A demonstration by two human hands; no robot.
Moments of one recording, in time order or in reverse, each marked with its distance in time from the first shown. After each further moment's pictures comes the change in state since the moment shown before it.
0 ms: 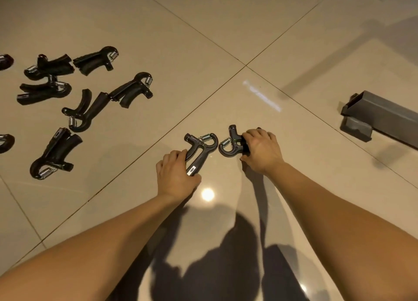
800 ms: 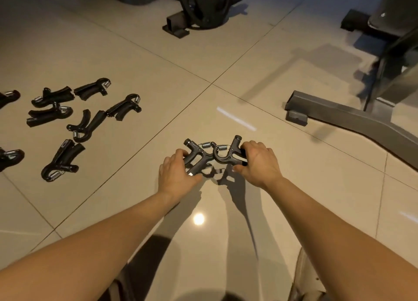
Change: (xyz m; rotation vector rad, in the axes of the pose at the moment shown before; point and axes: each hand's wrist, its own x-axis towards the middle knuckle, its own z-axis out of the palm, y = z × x) left_hand -0.106 0.045 -0.051 -0.214 0.023 0.170; right_hand -0.180 -0.026 -0.053 0.142 0.193 0.181
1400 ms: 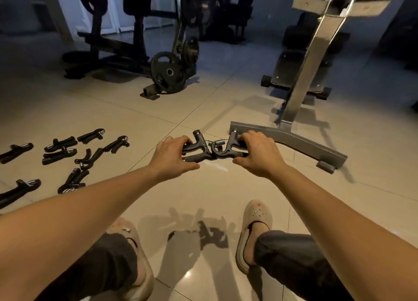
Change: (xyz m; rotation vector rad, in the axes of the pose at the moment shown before) left_hand -0.207 0.143 -0.155 0.171 -0.030 0.530; right_hand -0.304 -0.028 -0.202 -0.070 0.319 0.051
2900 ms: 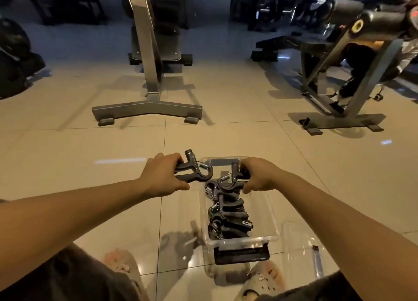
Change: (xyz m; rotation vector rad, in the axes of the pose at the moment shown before) left_hand -0.160 0.389 0.173 0.060 -0.415 0.398; right_hand -0.429 0.286 -0.089 0.111 -0.392 0.602
